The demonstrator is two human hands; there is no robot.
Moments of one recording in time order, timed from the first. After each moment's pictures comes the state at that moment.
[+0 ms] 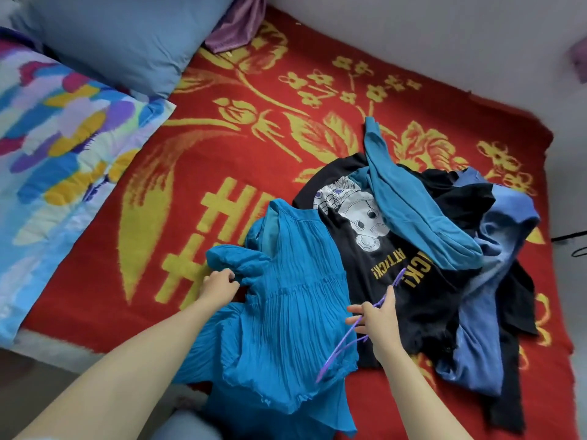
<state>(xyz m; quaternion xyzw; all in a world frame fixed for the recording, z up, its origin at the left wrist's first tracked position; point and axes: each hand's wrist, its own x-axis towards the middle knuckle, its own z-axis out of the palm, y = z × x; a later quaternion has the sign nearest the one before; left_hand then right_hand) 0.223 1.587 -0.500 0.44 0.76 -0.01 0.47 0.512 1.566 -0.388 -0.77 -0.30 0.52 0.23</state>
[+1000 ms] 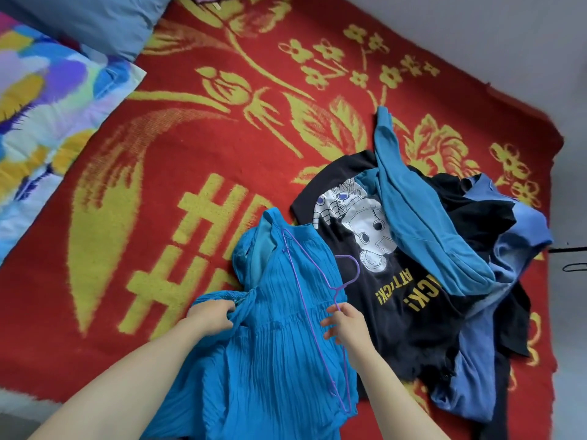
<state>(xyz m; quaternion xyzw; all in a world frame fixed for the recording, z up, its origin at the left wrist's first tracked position) 0.217 1.633 -0.573 0.59 0.59 -0.23 0.51 0.464 1.645 -0.455 -0.80 -0.29 0.51 0.07</state>
